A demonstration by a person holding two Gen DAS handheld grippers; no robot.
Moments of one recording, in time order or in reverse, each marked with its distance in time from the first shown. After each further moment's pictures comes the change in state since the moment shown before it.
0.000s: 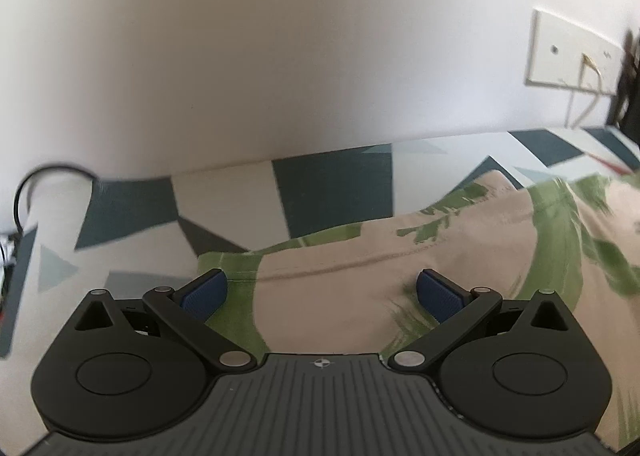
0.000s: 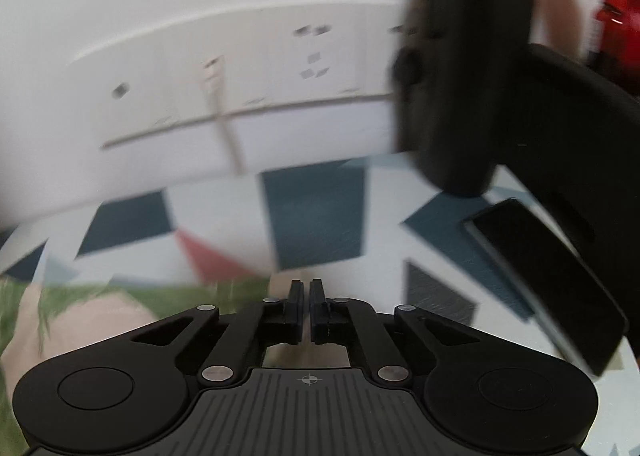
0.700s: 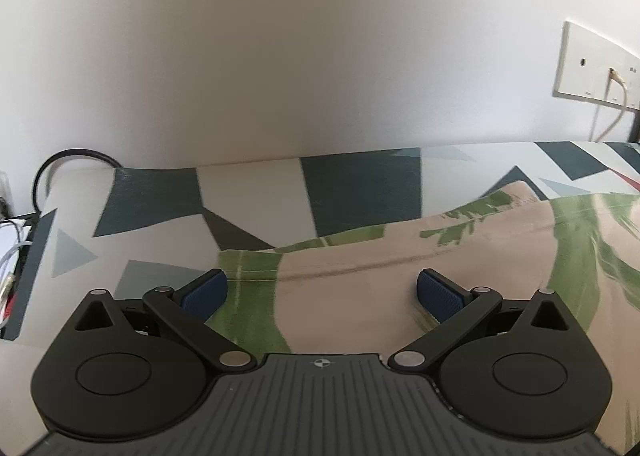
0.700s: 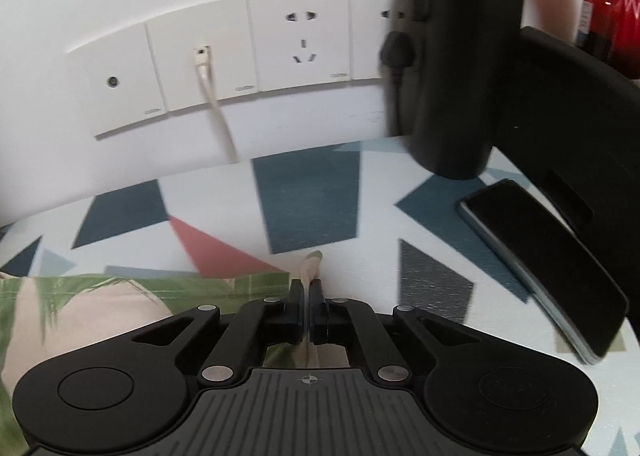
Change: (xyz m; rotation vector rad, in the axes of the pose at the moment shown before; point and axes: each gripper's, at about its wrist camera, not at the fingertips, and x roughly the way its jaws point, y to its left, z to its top) left arm 0.000 0.005 -0.001 -0.047 -0.007 0.067; right arm 0.004 0.000 -0.012 0.000 0.031 0.010
